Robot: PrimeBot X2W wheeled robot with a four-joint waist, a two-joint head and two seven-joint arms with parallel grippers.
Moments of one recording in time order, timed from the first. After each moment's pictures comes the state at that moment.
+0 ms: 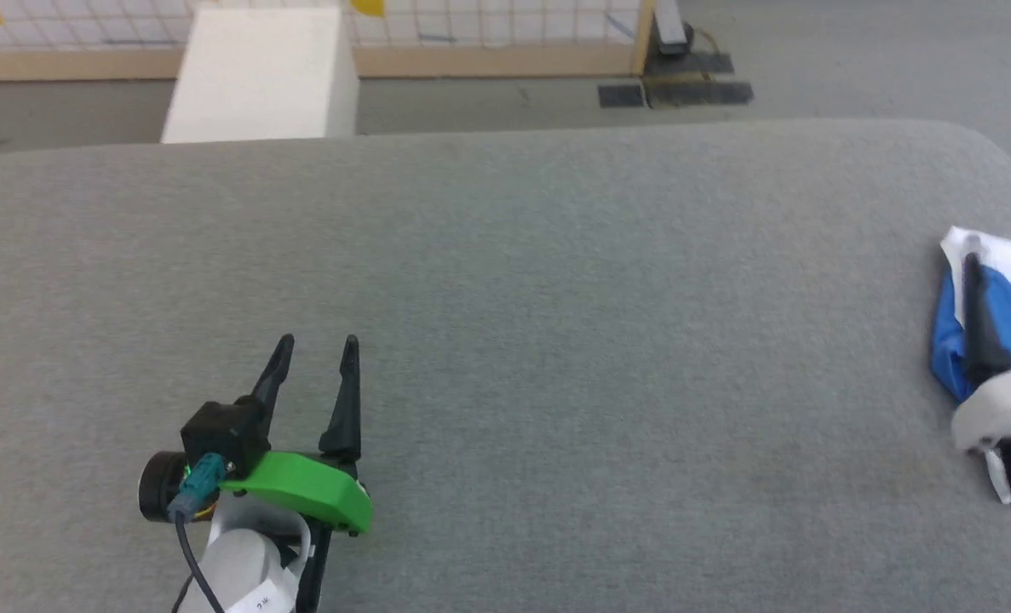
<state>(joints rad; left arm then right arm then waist) -0.18 0.09 -0.09 0.25 -0.21 -0.10 -0.26 -0.28 -0.26 -0.21 0.26 0.09 0.13 -0.07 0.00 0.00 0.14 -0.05</state>
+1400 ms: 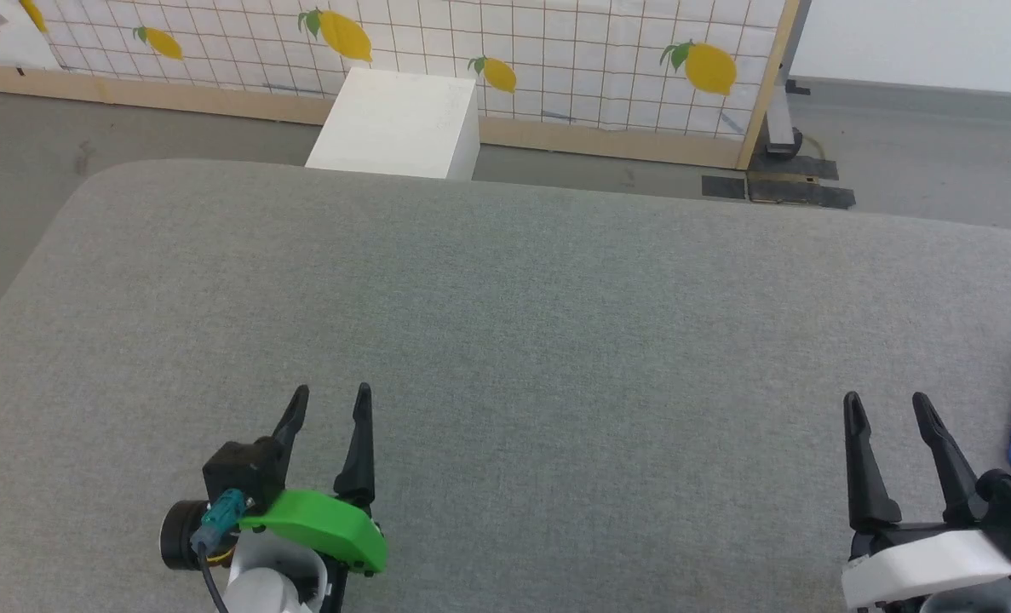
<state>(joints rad) -0.12 0.06 -0.11 0.30 -0.24 -0.07 -0.26 0.10 -0.05 -0.10 -0.03 0.18 0.13 -0.16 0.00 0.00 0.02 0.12</state>
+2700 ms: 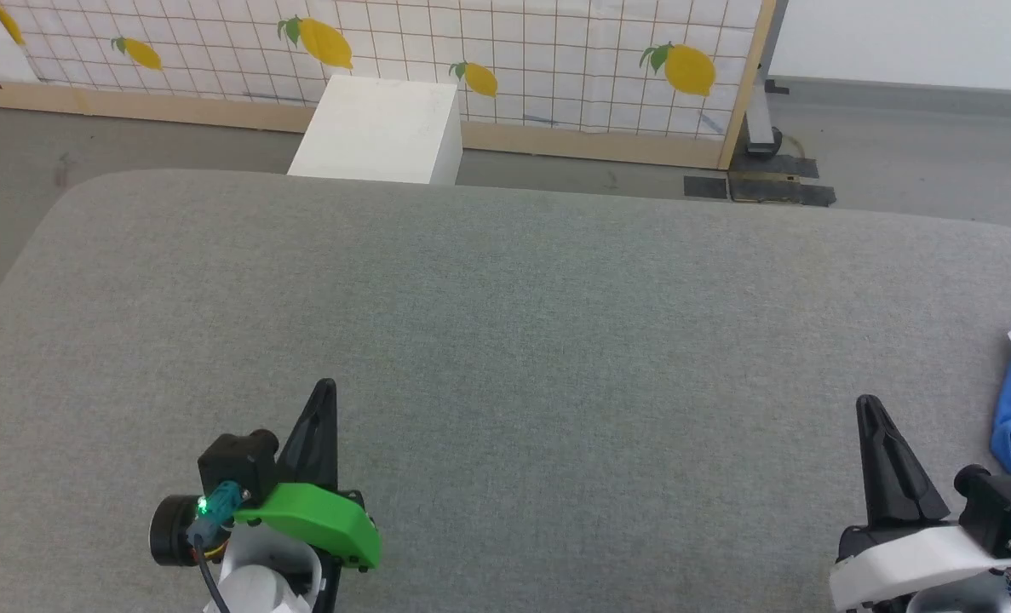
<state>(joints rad) -0.11 0.06 -0.09 0.24 -0.20 -0.06 -0.20 0.09 -0.05 -0.08 -0.02 0.15 0.13 -0.13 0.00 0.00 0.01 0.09</state>
